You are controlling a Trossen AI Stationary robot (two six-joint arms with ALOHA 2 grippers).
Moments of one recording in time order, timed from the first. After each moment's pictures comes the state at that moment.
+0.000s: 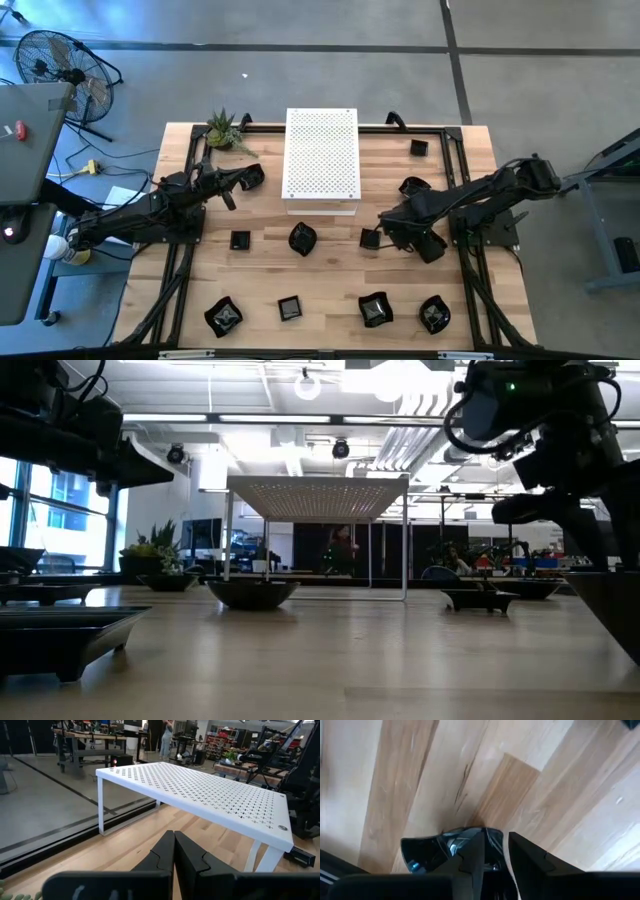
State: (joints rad) left arm 0.29 0.02 0.07 -0.10 -0.31 -0.16; right arm 0.15 1.44 0.81 -1.01 -0.15 -0.32
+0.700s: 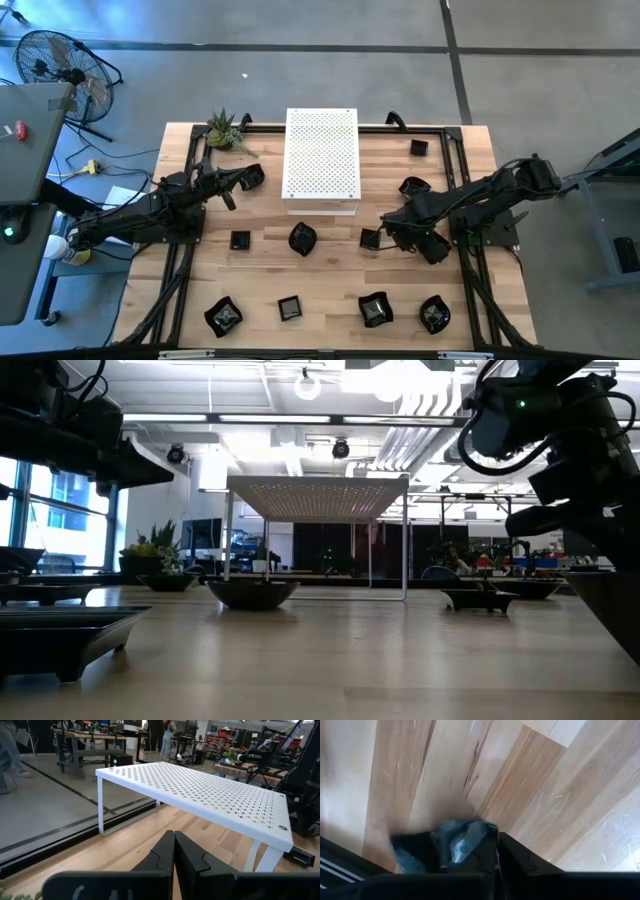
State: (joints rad) left arm 0.29 0.02 0.07 -0.10 -0.31 -0.16; right arm 0.14 1.44 0.75 -1.01 -0.18 -0.31
